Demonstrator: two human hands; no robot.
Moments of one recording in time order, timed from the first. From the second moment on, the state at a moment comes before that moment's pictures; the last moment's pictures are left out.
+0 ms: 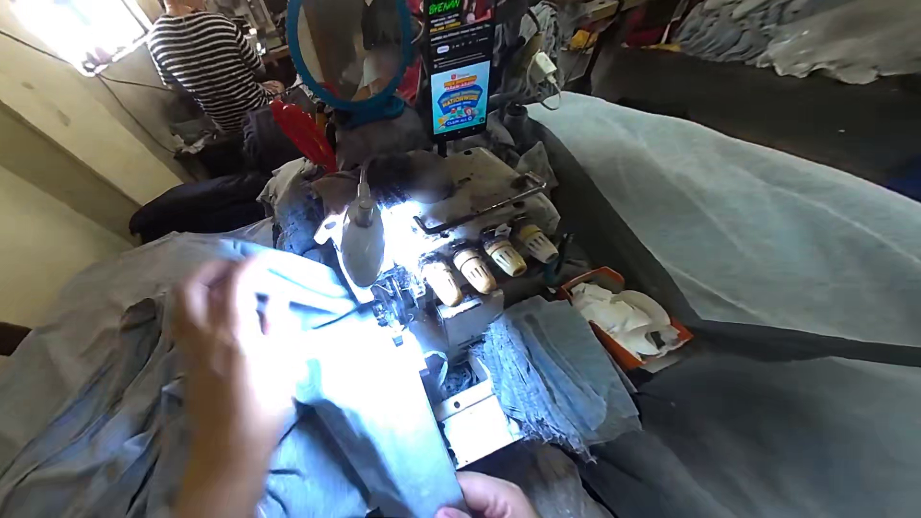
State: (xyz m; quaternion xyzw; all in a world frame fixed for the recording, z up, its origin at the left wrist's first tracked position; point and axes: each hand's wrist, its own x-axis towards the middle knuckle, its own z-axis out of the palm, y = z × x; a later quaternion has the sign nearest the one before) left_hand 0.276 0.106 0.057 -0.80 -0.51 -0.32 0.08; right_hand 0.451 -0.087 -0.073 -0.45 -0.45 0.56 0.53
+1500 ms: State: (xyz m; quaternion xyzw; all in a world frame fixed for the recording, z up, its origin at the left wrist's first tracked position) left_hand 0.295 0.019 0.008 -0.78 -0.51 -0.35 0.11; right_hand 0.515 -0.017 -0.031 -0.58 -0.76 0.06 0.28
